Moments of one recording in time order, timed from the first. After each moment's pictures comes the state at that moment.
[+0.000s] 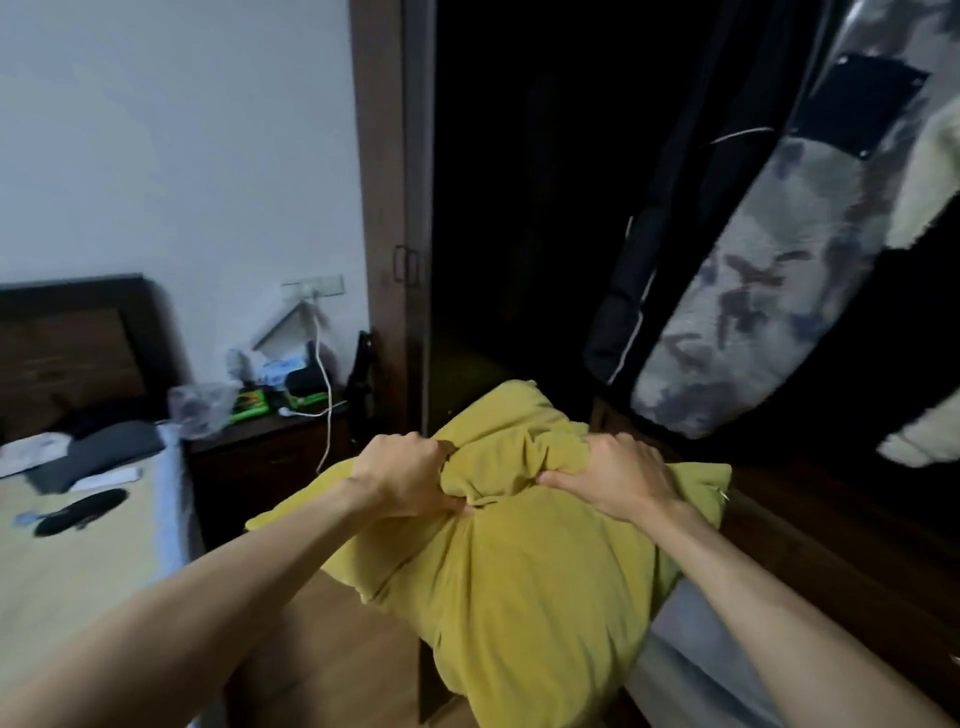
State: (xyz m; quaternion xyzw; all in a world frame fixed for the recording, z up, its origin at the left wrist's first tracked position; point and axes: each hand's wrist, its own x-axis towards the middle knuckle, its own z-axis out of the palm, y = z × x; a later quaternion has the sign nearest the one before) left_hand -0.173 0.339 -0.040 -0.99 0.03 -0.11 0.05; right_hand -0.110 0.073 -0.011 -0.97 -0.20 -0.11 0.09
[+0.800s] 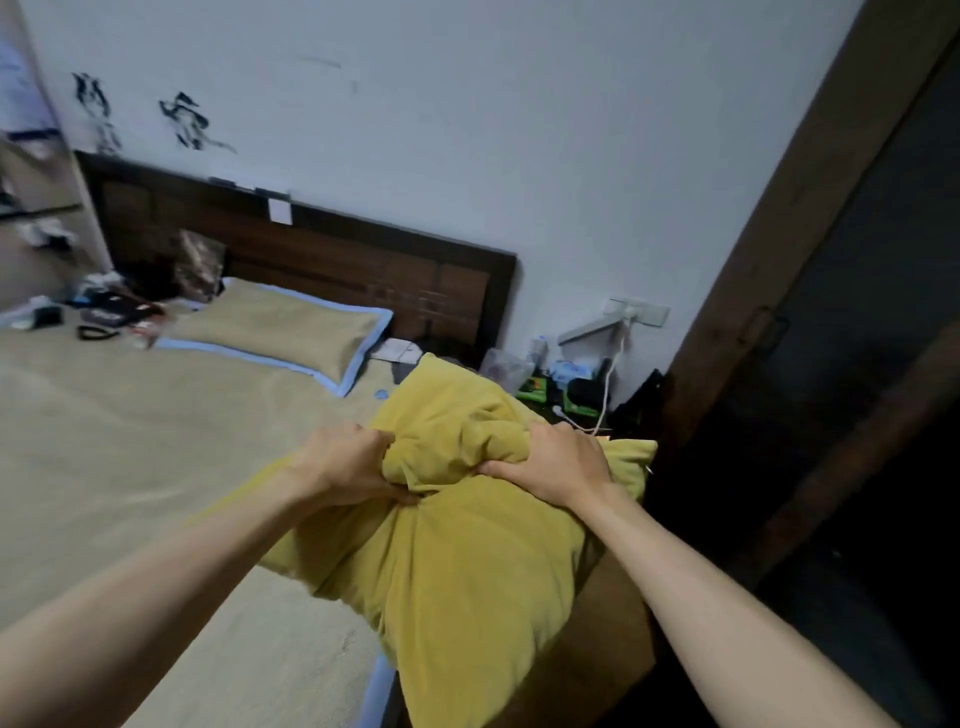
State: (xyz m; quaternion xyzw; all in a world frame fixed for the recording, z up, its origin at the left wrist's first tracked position) left_hand -0.462 0.640 -0.080 -0.92 -0.38 -0.08 -0.02; right_hand -0.217 0.509 -0.040 -0.79 -0.60 -0.07 0.08
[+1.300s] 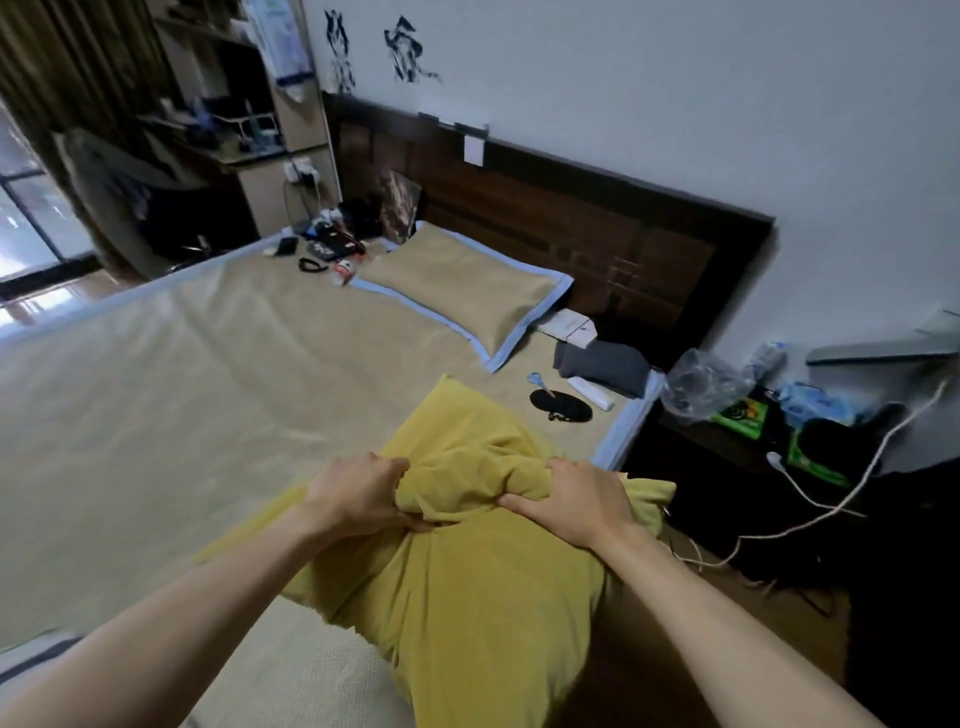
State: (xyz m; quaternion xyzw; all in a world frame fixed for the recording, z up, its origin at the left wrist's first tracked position) left_hand -0.464 0.796 -0.182 -0.81 -0.58 0.02 -0.03; right_hand -0.168 0.791 -0.187 -0.63 -0.77 0.03 0.07
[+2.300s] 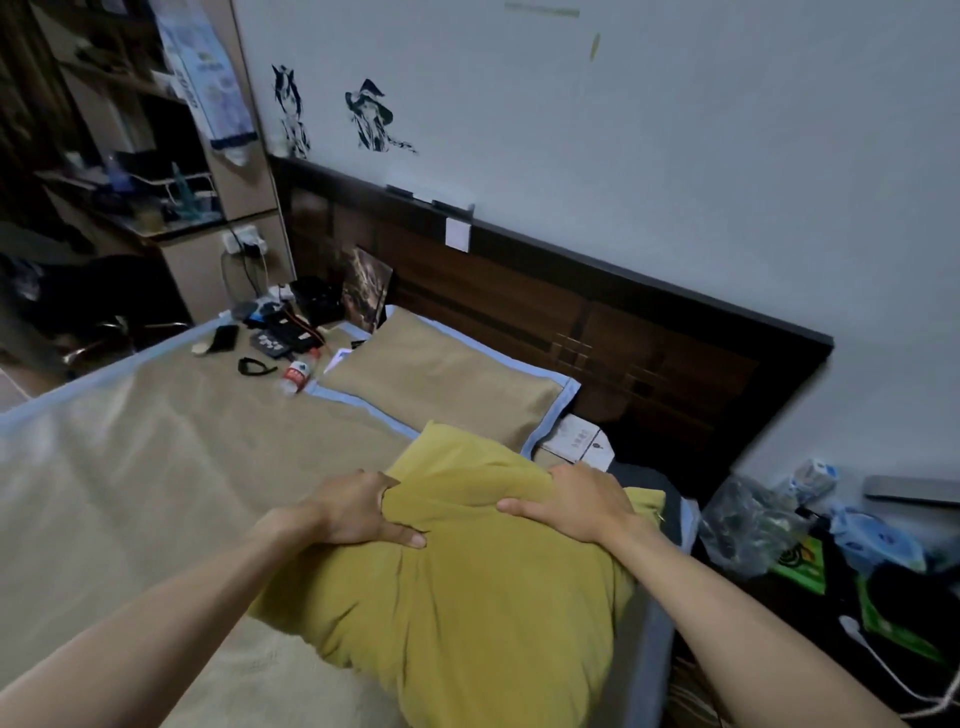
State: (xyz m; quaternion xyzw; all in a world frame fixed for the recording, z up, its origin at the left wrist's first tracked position) left_hand -0.539 1.229 -0.136 -0.79 -0.54 -0.01 -0.30; right_hand -0.223 1.215 -0.138 -0.66 -0.74 0.13 0.06
